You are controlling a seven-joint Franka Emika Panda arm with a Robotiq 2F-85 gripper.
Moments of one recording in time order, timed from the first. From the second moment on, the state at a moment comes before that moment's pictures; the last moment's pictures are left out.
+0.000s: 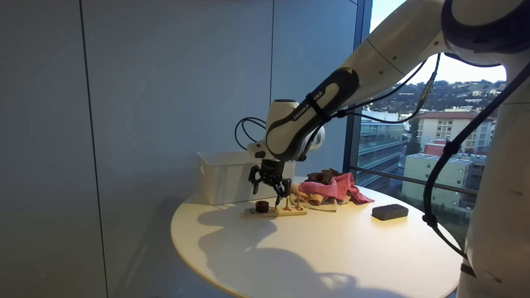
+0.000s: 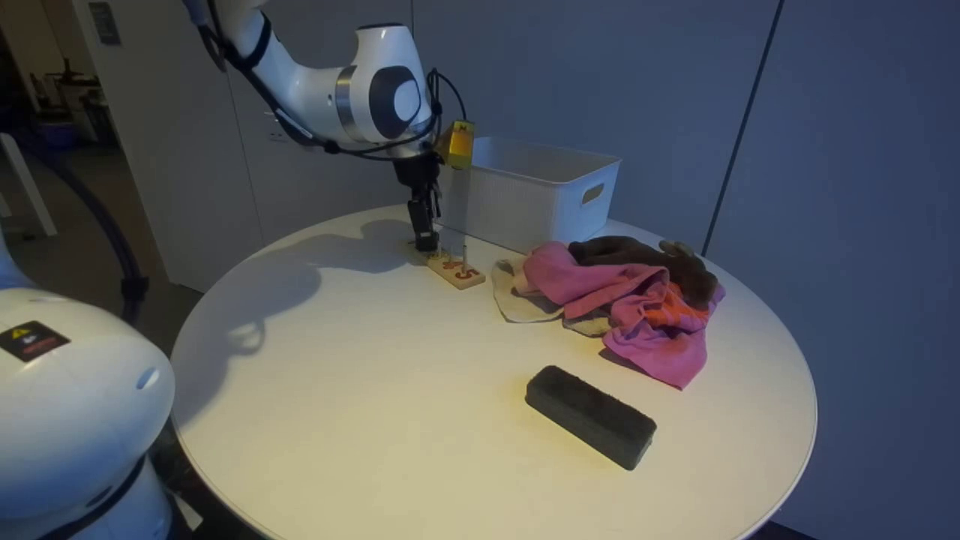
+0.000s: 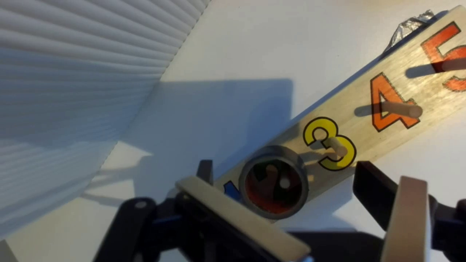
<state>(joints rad) 0.05 -0.06 -0.05 -2.34 -0.18 2.58 -1.81</state>
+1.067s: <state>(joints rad) 0.05 -0.14 -0.05 -2.37 -0.09 2.54 -1.81</state>
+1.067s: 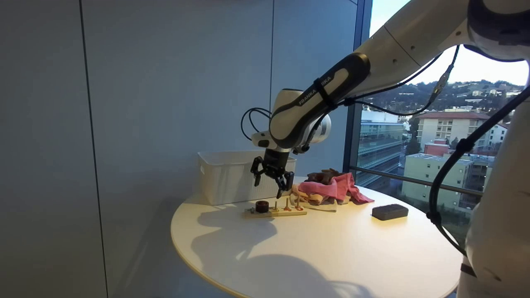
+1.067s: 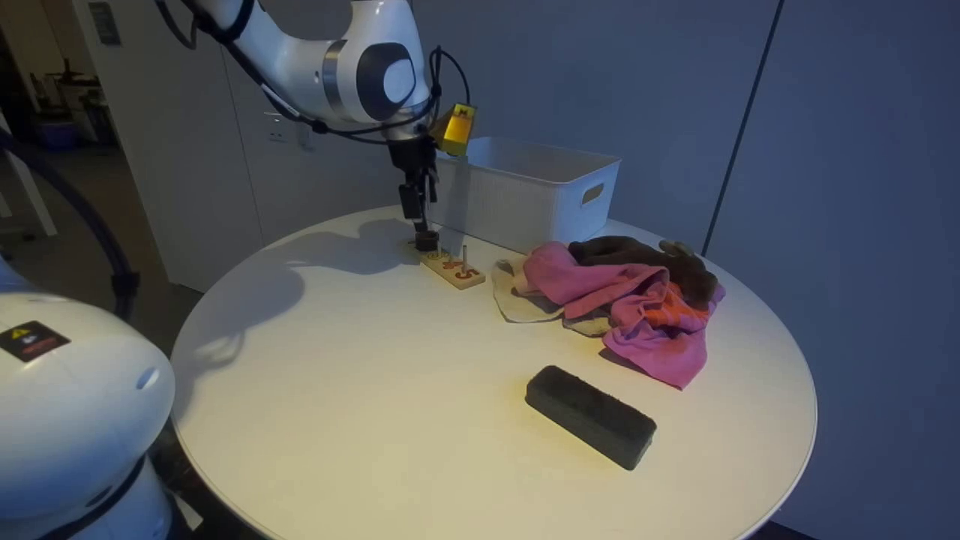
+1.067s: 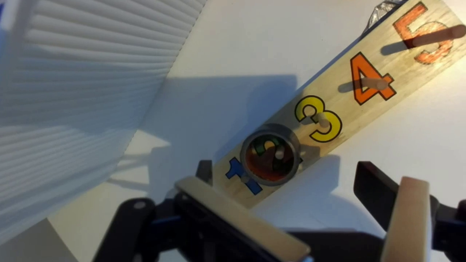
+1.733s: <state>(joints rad) 0.06 -0.06 -0.05 -2.35 -0.05 2.56 -1.87</state>
